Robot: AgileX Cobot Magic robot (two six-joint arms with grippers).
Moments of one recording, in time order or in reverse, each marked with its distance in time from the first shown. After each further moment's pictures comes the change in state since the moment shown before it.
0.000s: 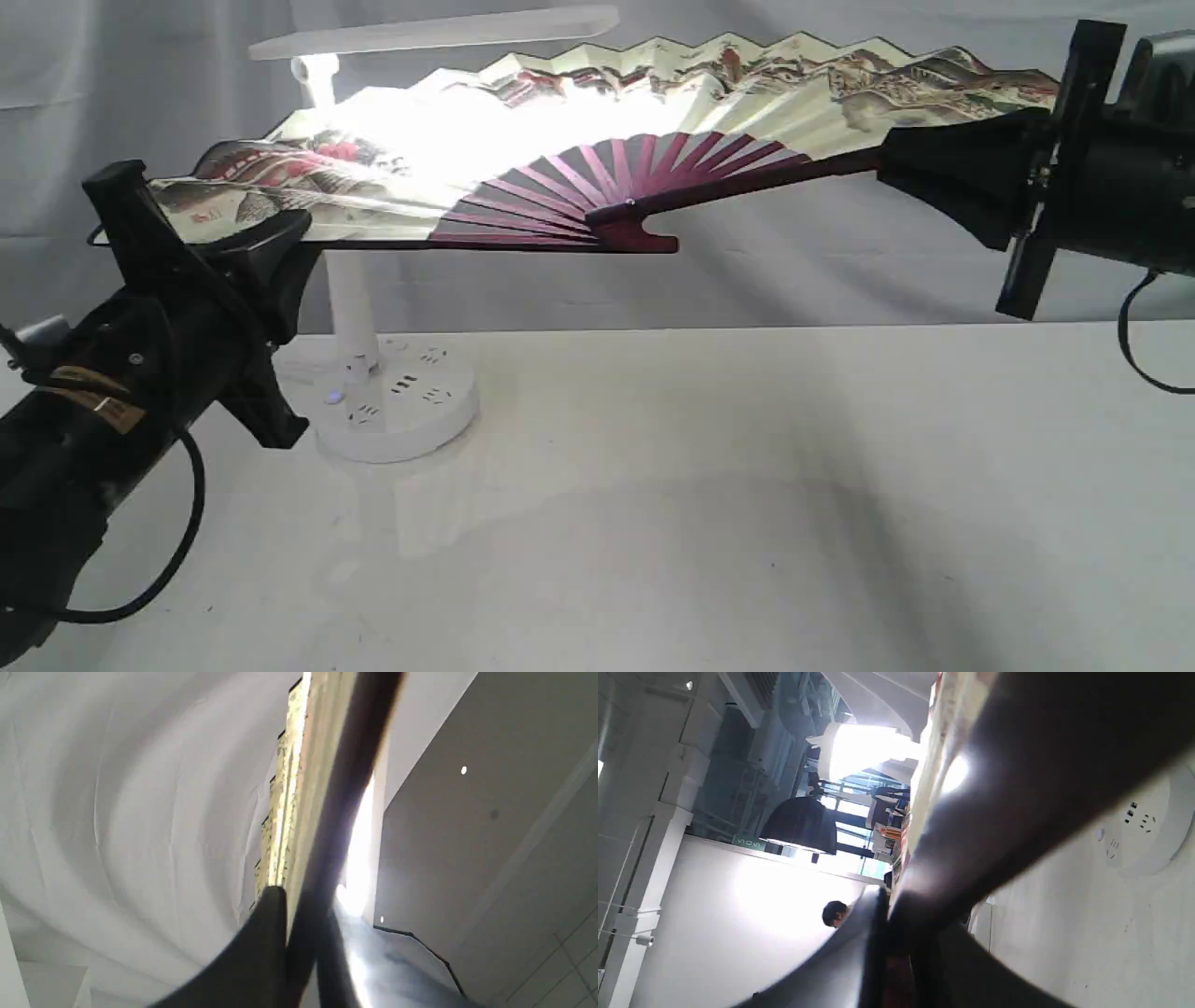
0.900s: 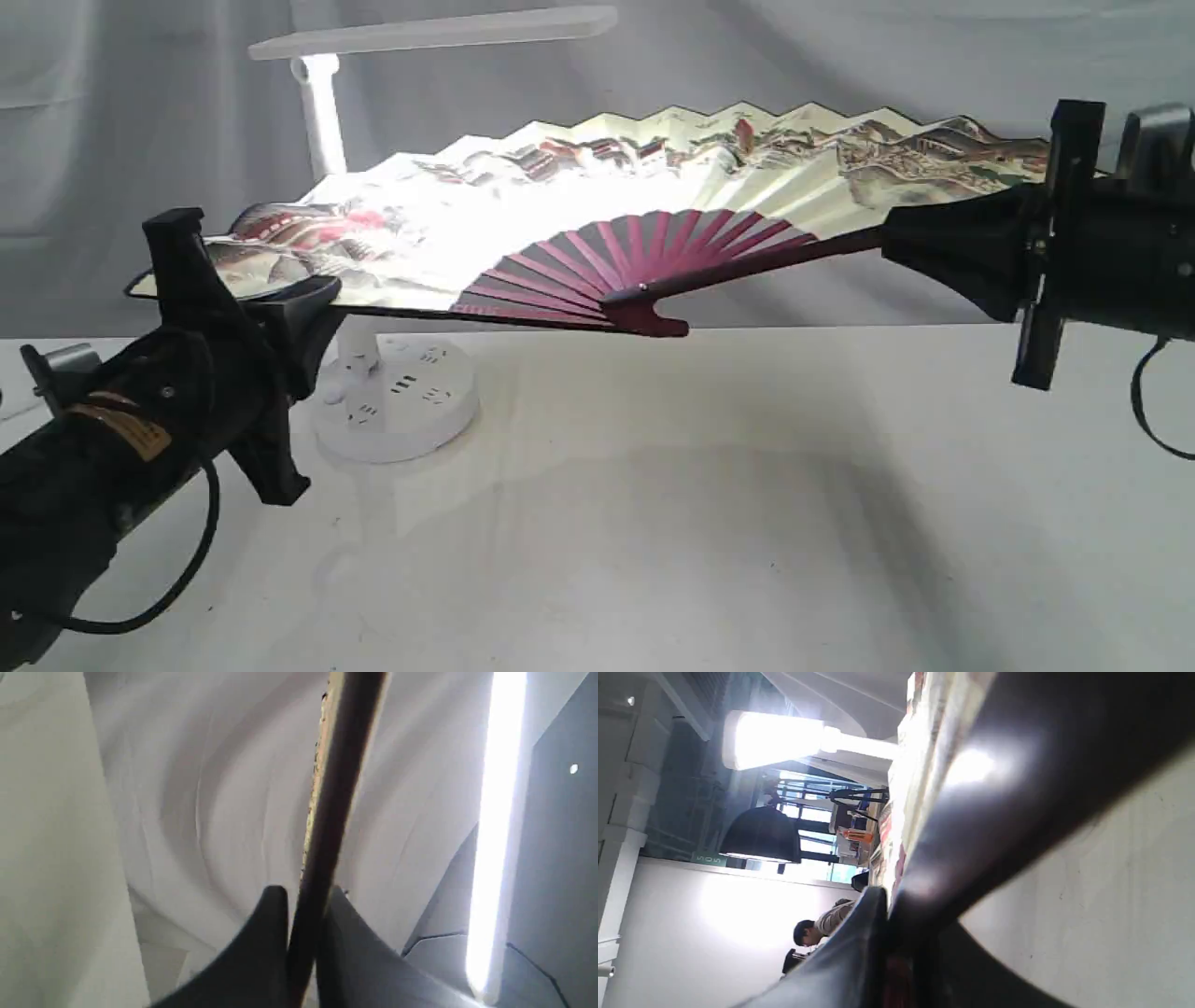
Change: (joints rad) left arm 0.000 0.023 0.000 0.058 0.163 0.014; right arm -0.020 0.000 0.105 -0.062 -0.049 -0.023
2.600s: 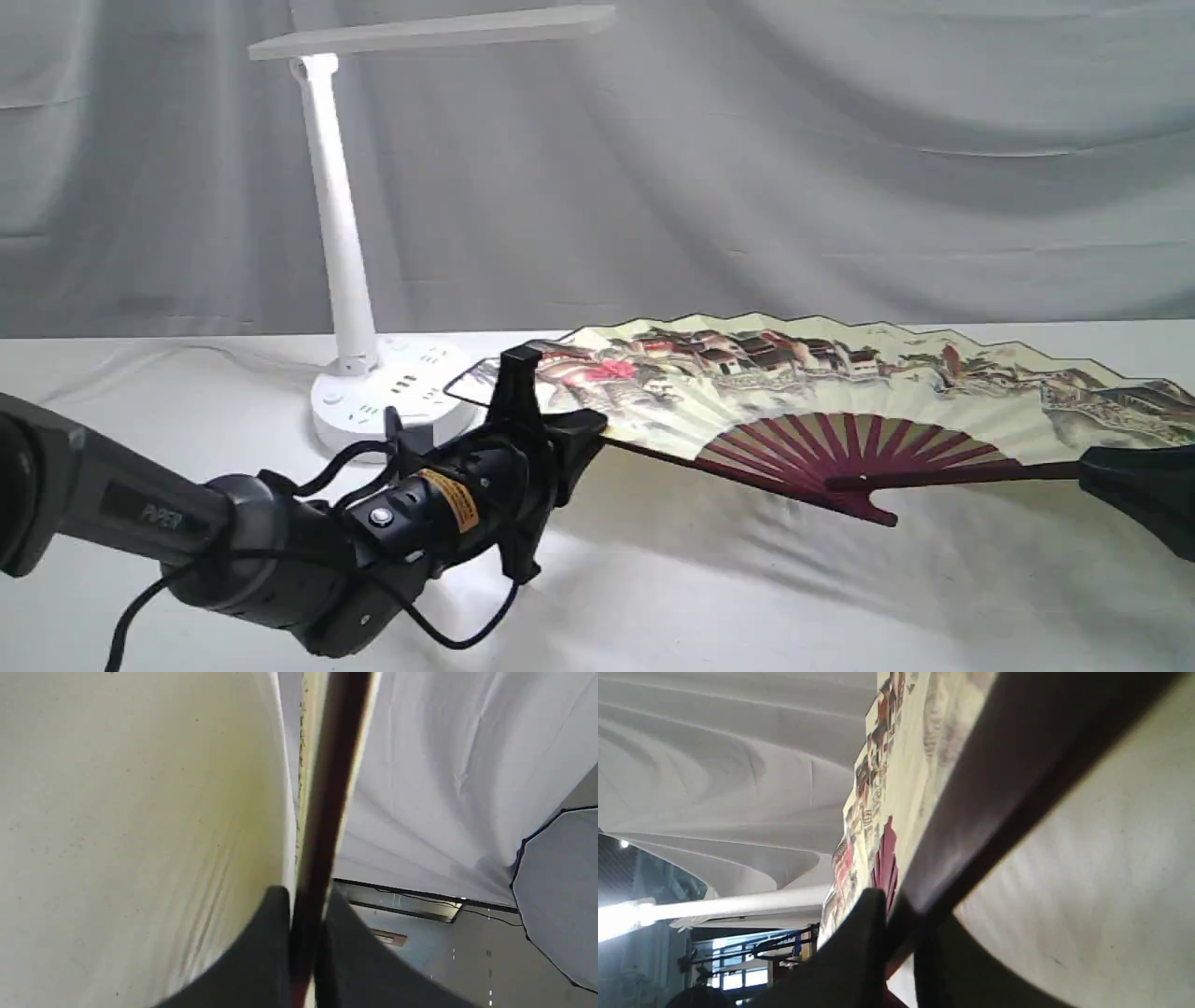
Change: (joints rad) left arm -0.164 0.620 -0.493 0.200 0.007 -0.027; right arm -0.347 0.281 0.184 0.009 -0.062 -0.280
